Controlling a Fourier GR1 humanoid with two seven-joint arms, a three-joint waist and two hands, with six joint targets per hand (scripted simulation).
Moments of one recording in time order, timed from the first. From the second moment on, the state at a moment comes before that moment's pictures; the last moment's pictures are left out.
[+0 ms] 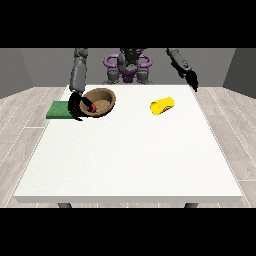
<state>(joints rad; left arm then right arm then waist) -0.48 0.13 0.03 -1.16 -0.24 -0.10 -0.54 -0.29 -0.50 -0.17 -0.67 -0.05 -0.29 -0.55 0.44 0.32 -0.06</state>
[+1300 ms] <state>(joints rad) -0.37 0.28 0.26 -0.87 -0.12 -0.09 -0.71 -0.41 -0.92 0.02 -0.88 0.24 0.01 0.06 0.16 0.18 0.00</state>
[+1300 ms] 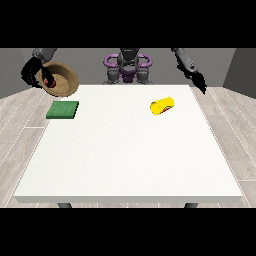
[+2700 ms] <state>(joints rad) -0.29 0.49 0.47 -1.04 0.12 -0.29 -0.76 -0.64 -0.89 -0.42 -0.39 -0.05 0.00 -0.11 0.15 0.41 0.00</state>
